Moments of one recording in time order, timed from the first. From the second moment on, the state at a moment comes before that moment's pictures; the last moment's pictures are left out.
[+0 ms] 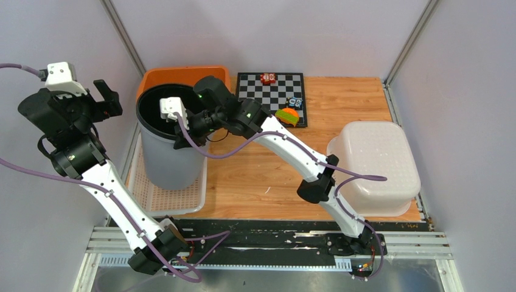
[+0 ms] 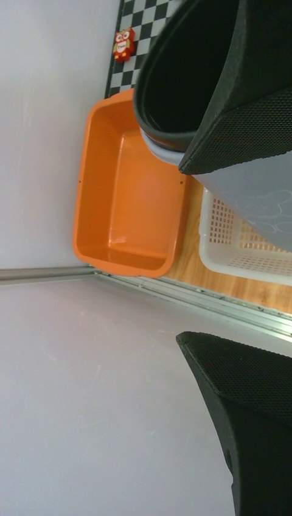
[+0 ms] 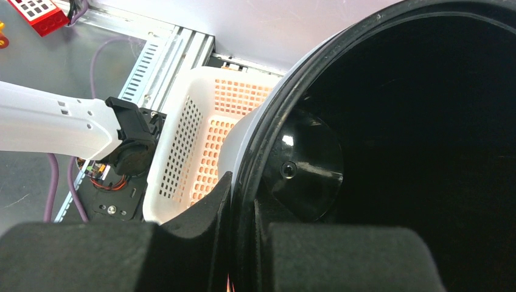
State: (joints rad) left arm 0.76 1.05 1.50 -0.59 0.57 0.06; right arm 1.08 2.31 2.80 -0.89 -0.67 -0.40
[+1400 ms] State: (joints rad) left arm 0.75 1.02 1.67 -0.82 0.87 0.29; right arm 1.21 1.86 2.36 -1.02 -0.35 -0.82
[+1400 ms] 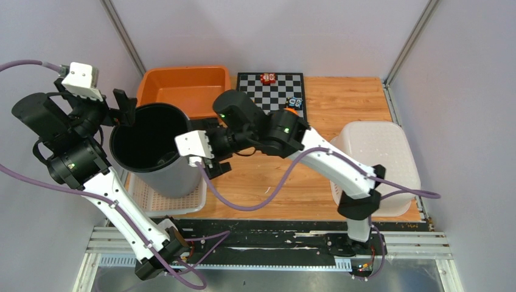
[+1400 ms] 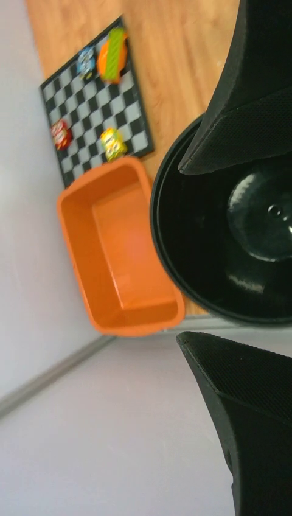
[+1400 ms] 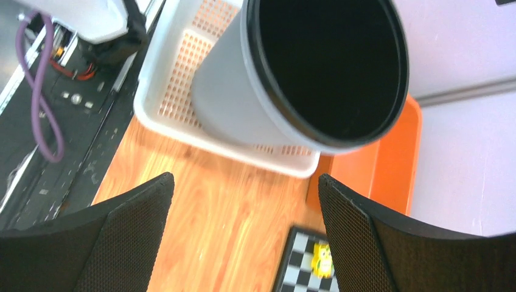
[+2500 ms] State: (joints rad) left arm -0.13 1.07 1.51 -1.27 0.27 0.46; right arm 0.67 0.97 1.20 -0.83 -0.45 -0.71
